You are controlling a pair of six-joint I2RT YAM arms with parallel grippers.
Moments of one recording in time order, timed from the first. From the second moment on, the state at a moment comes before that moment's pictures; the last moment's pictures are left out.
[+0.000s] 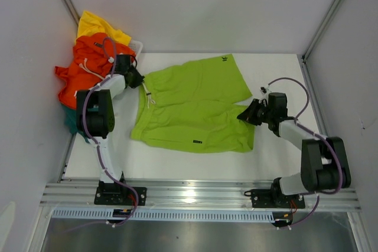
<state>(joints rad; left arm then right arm) 0.01 2.06 1.48 -0.21 0.04 -0.68 0.10 1.45 0.67 0.10 -0.51 0.53</state>
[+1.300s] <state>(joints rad) 0.02 2.10 1.52 -0.16 0.10 -0.68 0.23 1.20 0.56 -0.50 0.03 0.67</state>
